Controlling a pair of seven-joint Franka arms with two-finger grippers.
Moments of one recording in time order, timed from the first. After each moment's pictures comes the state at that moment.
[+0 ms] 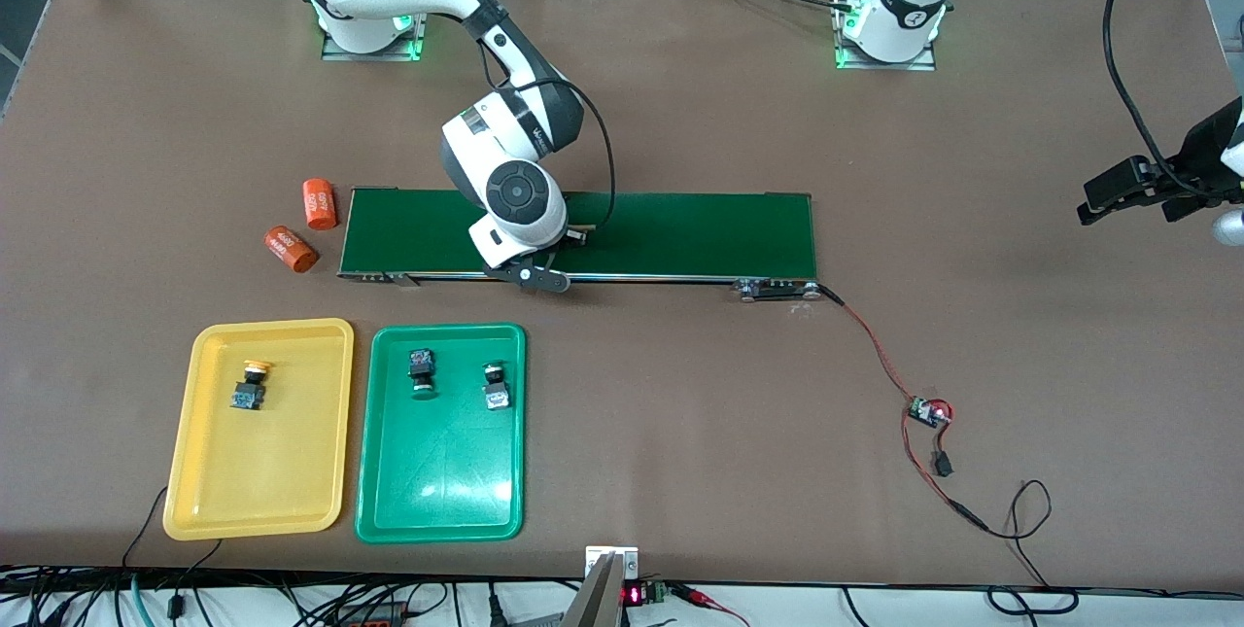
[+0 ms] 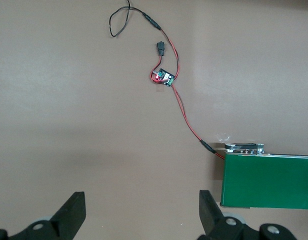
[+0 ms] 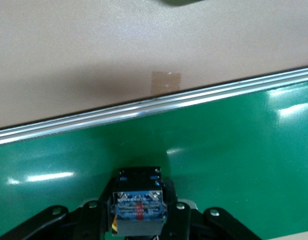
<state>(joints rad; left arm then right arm) 0.09 0.10 -0.05 -1.51 -0.02 1.63 -0.03 0.58 0.64 0.09 -1.62 0.06 2.05 0.83</state>
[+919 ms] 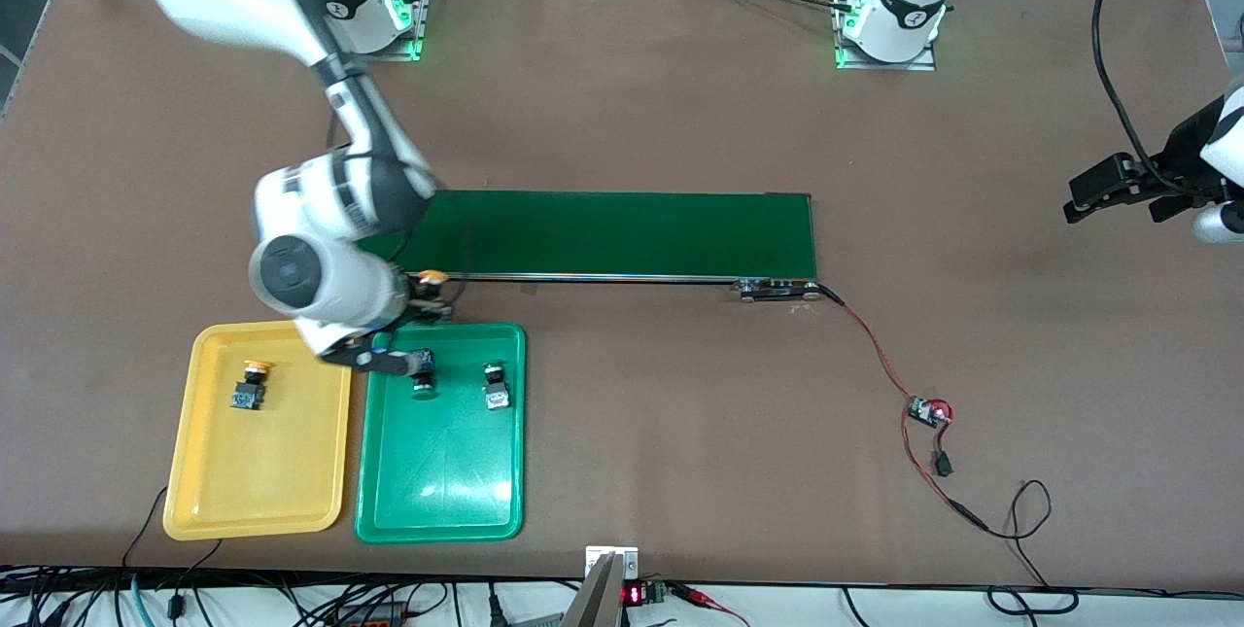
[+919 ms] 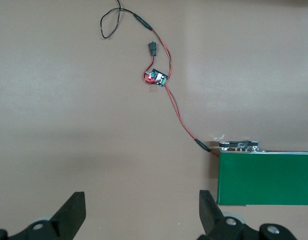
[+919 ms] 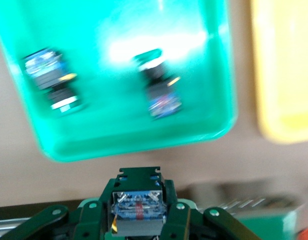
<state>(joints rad) 0.07 0.10 -0.06 -1.51 -0.02 1.63 -0.03 0.21 0.62 0.05 -1.50 0.05 2.01 0.33</state>
